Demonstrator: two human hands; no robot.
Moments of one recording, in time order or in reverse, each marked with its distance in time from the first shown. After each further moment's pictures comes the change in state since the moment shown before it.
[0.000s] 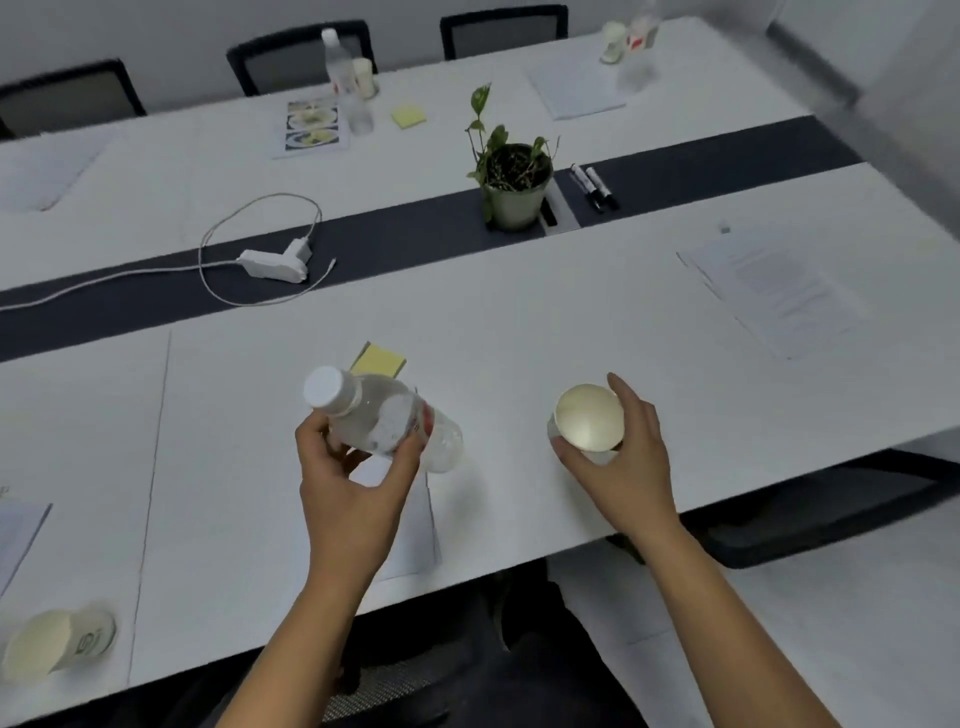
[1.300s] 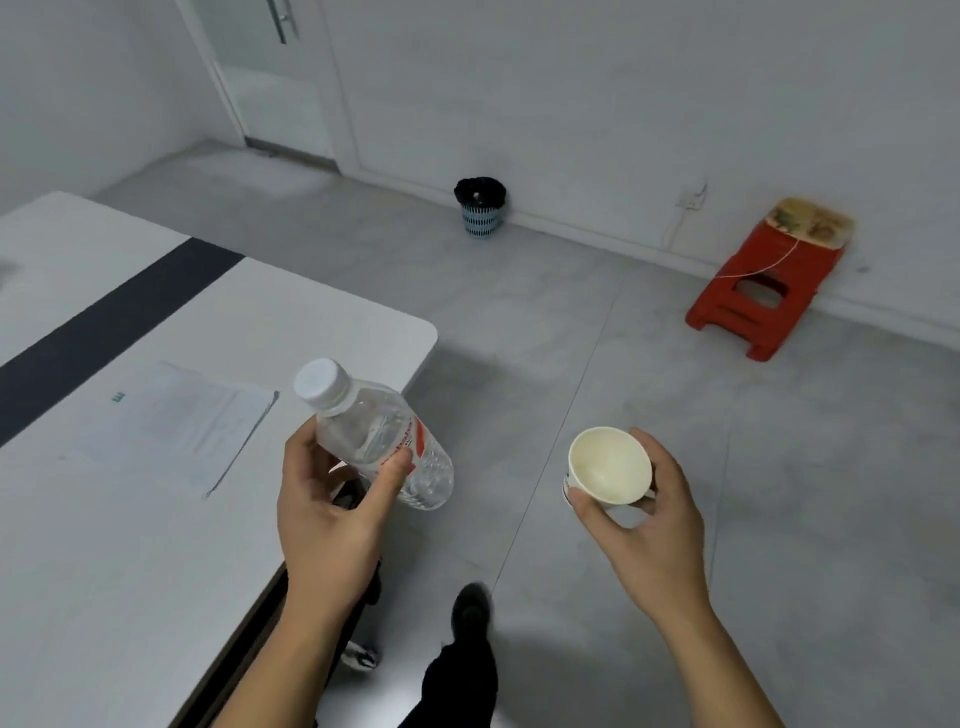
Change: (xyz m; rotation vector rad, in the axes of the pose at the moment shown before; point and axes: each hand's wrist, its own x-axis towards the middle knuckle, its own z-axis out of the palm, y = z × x) left_hand -0.385 0.150 0.582 -0.145 -0.828 0.343; right_hand -0.155 0.306 -0.608 0.133 0.958 0.241
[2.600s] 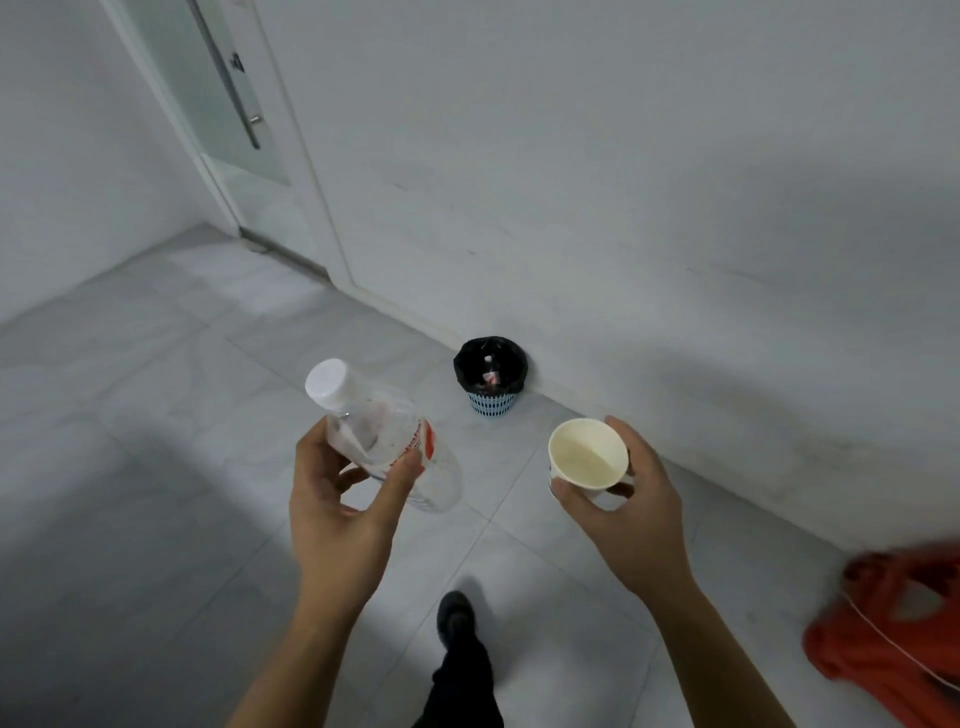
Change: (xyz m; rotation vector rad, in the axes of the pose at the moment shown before) left_hand 0.926 -0.037 0.627 0.013 0.106 0.066; right_hand 1.137 0.001 0.275 0.006 -0.187 -0.142
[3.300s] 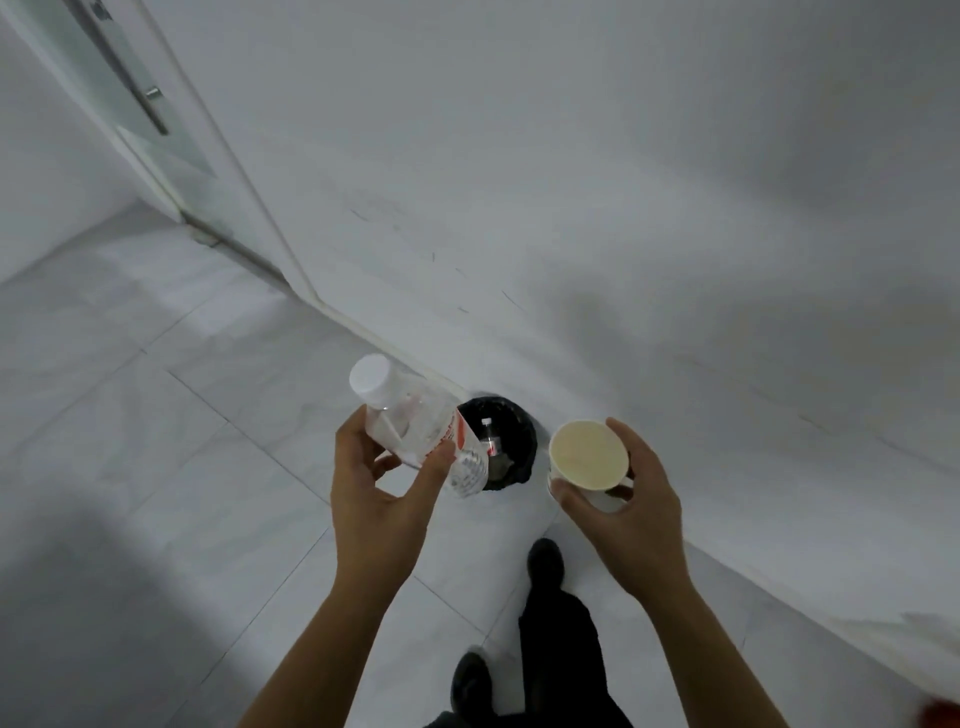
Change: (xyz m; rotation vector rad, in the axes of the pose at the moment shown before) left_hand 0.438 -0.118 0.269 0.092 -0.091 -0.148; right_hand 0.480 0.075 0.141 -0.019 -0.052 0.147
